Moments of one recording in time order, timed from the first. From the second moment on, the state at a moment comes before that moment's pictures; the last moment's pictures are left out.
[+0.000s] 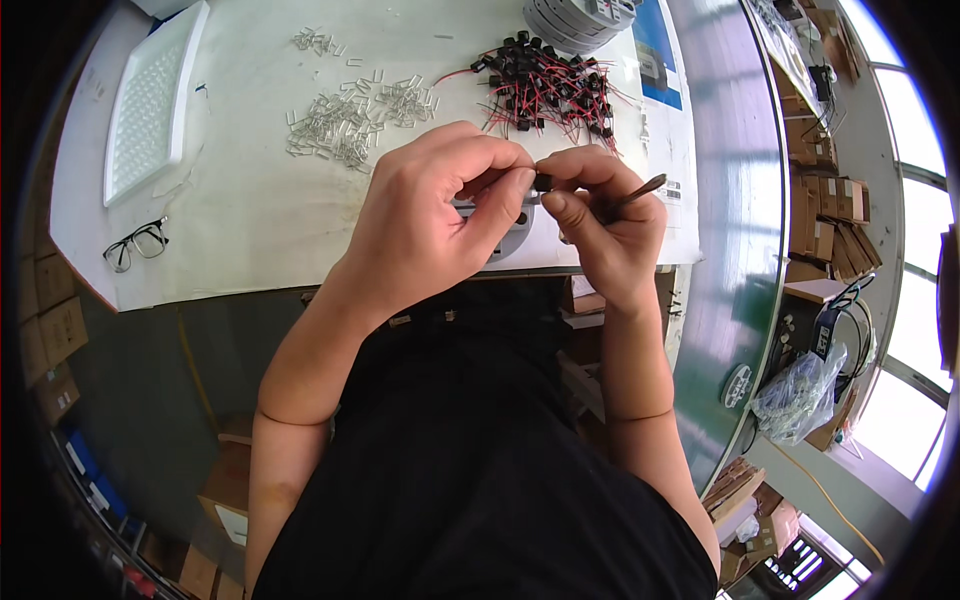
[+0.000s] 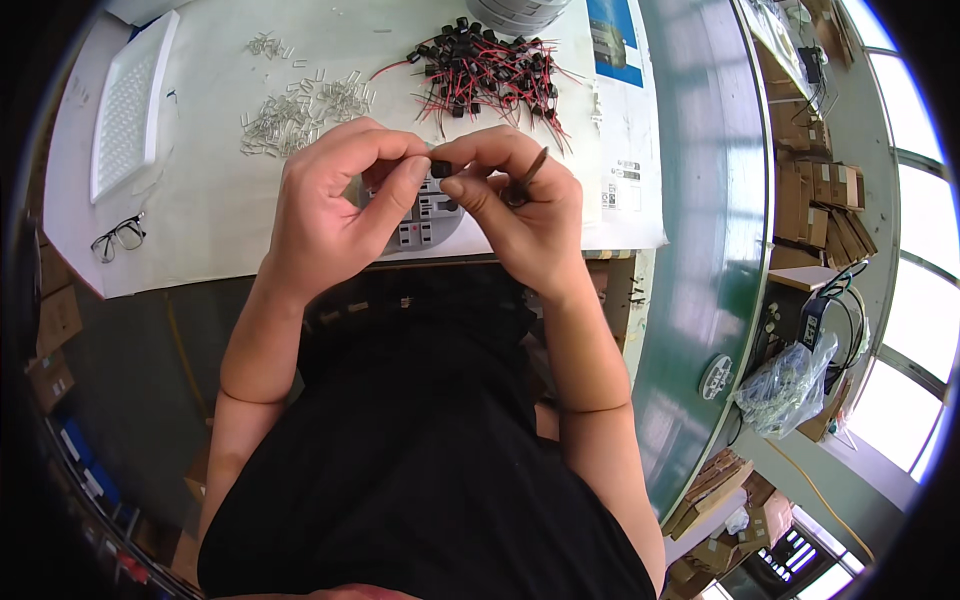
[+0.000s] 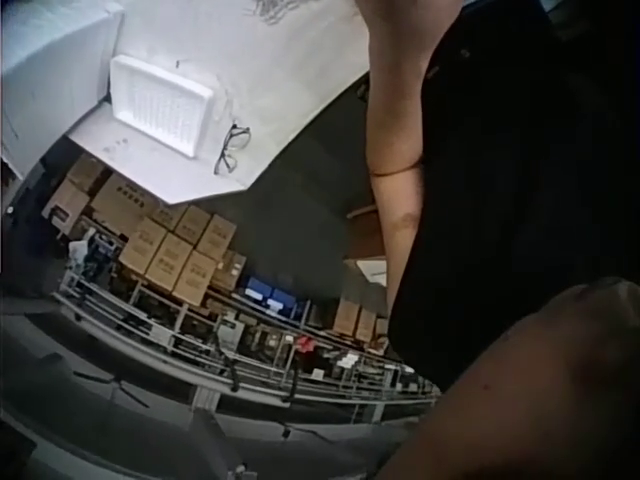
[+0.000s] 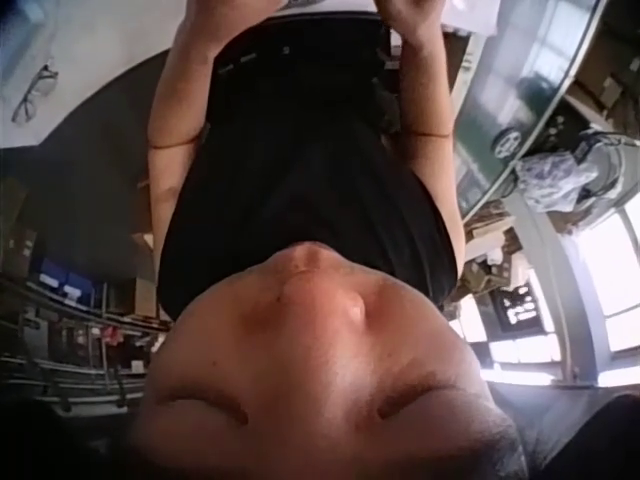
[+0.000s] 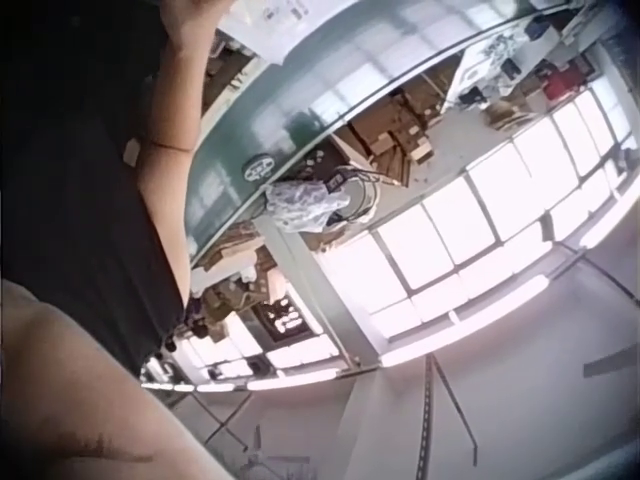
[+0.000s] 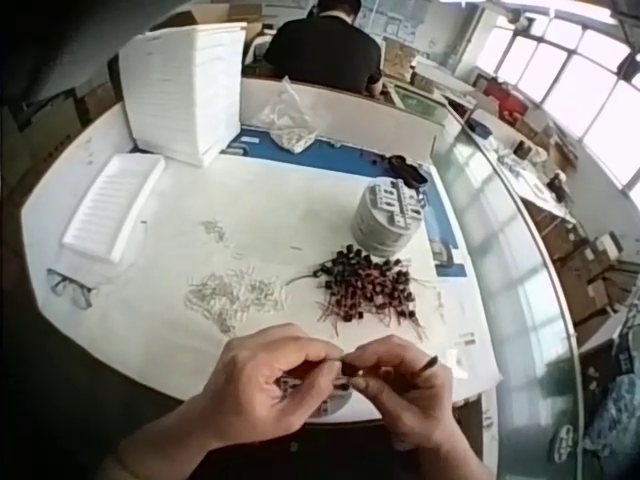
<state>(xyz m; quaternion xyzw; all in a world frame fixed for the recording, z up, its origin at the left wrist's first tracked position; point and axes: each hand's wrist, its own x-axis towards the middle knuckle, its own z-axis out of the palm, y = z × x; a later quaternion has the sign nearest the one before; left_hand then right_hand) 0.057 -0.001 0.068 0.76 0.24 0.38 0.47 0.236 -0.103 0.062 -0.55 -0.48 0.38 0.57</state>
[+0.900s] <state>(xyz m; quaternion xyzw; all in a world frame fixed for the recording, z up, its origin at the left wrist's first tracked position) 0.051 -0.025 0.023 0.87 0.29 0.29 0.26 0.245 -0.119 0.048 -0.62 -0.69 0.17 0.33</state>
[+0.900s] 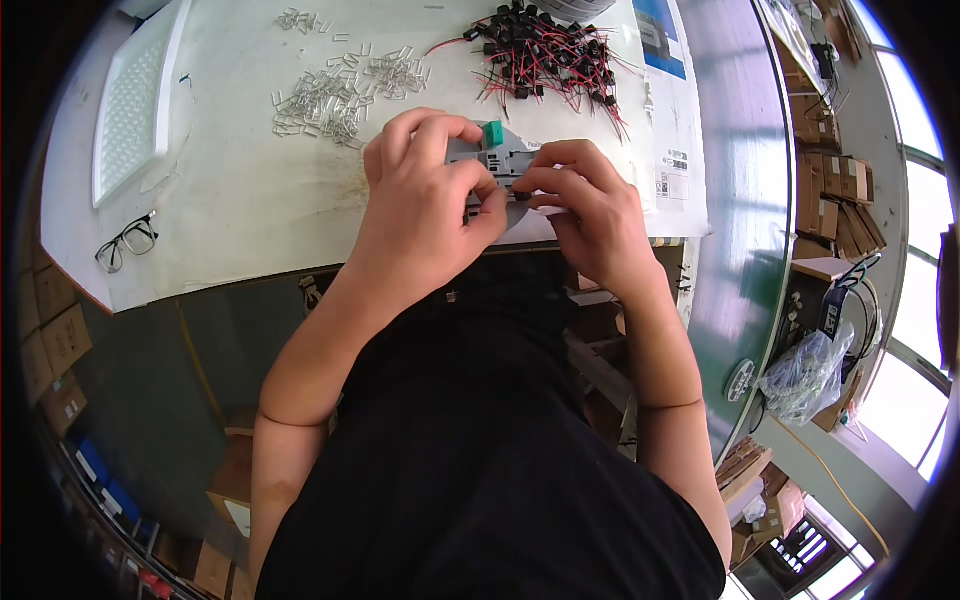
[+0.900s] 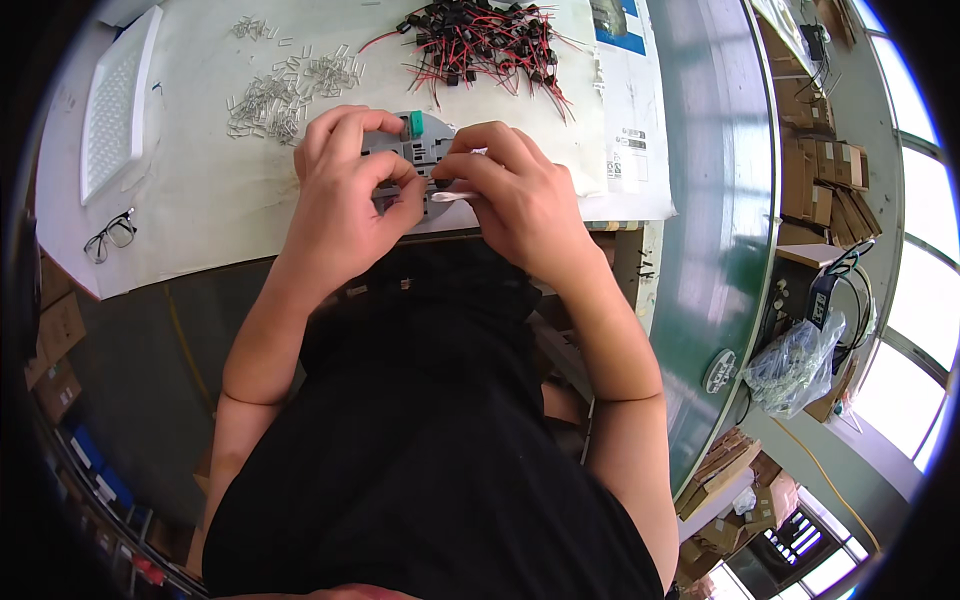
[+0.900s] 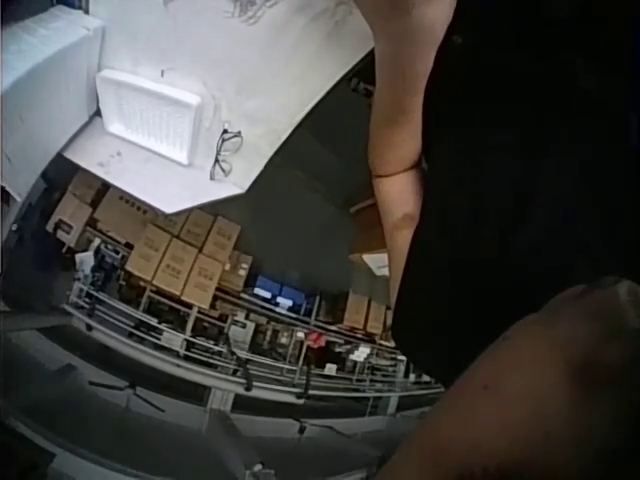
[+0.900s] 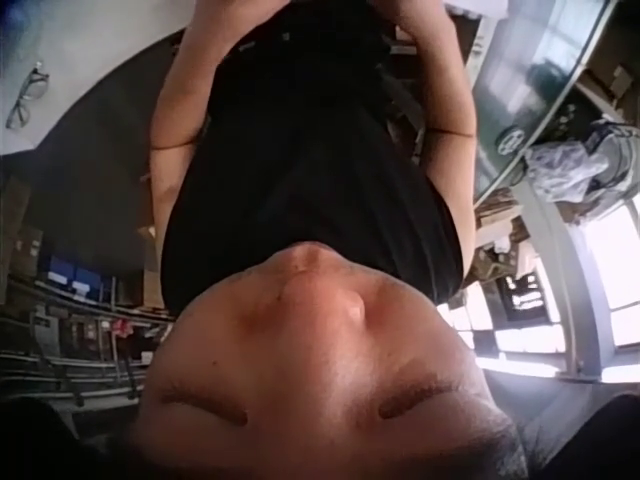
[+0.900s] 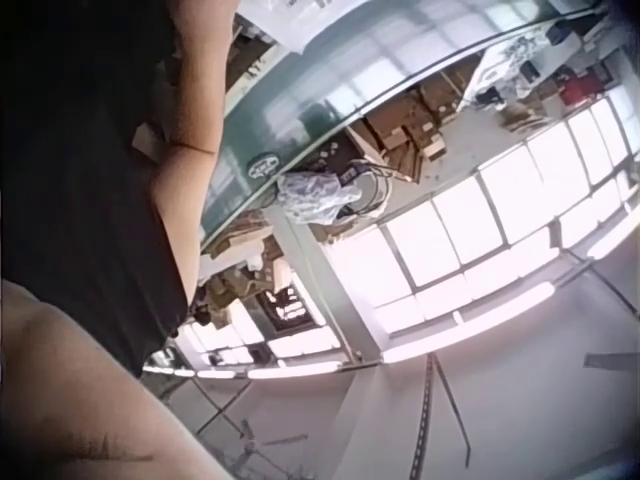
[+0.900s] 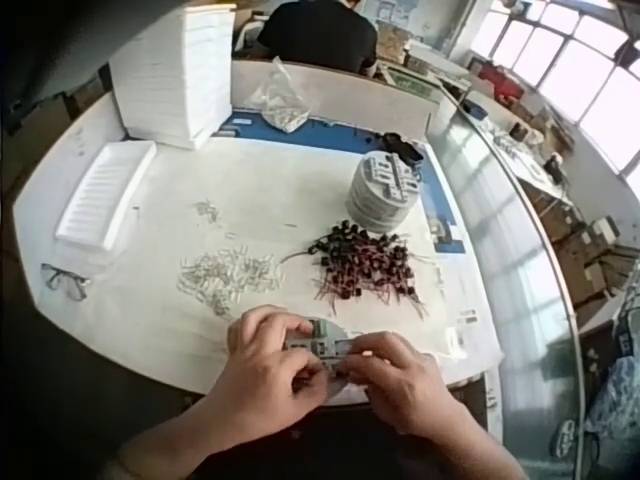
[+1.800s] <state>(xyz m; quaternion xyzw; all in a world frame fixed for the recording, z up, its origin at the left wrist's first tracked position) 0.059 -0.023 0.000 0.82 0.32 0.35 0.31 0.215 -0.082 0.021 -0.45 -0.49 0.33 0.67</state>
